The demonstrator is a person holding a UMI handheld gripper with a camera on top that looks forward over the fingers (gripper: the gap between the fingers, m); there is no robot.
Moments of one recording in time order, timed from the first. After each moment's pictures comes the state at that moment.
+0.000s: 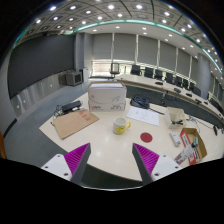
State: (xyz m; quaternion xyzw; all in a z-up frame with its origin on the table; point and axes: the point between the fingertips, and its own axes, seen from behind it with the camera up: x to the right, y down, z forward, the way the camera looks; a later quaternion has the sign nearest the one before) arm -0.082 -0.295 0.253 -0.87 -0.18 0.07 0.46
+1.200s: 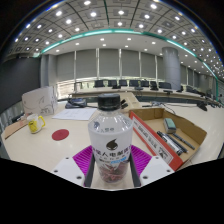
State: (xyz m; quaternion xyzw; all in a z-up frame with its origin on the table) arm 0.312 -0.085 0.049 -0.82 -0.01 0.03 0.57
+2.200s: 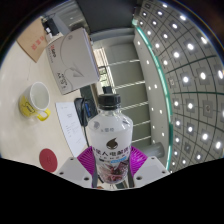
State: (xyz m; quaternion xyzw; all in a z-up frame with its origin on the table) arm 0.052 0.047 0.230 -0.60 -0.41 -0.45 0.52
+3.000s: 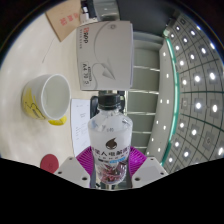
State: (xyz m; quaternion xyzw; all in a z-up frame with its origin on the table) arm -0.010 0.094 0.171 -0.55 -0.51 -0.51 0.43
